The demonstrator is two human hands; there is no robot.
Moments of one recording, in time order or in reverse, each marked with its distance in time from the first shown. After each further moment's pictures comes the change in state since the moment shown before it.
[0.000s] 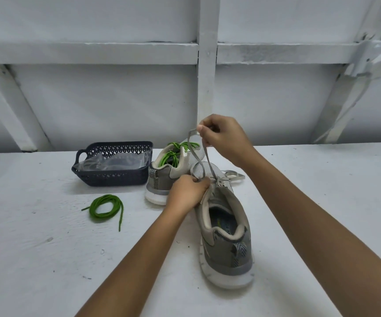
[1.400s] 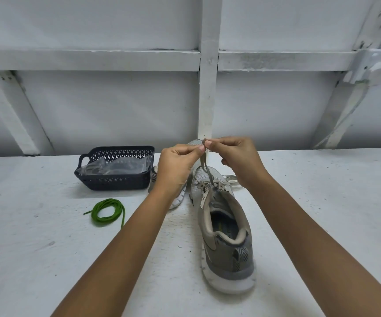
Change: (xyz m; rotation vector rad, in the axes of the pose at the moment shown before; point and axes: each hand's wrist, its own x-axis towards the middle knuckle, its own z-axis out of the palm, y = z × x) left_hand 0.002 0.038 -0.041 -0.644 0.199 0.305; right_hand -0.036 -0.012 -0.010 0.468 0.074 0.247
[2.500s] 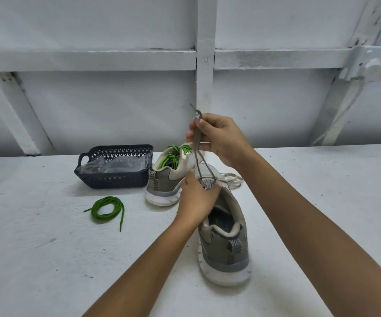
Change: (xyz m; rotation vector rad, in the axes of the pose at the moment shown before) left_hand -0.042 -0.049 0.028 0.553 -0.111 -0.258; right_hand 0.021 -0.016 0.014 0.147 -0.257 -0.001
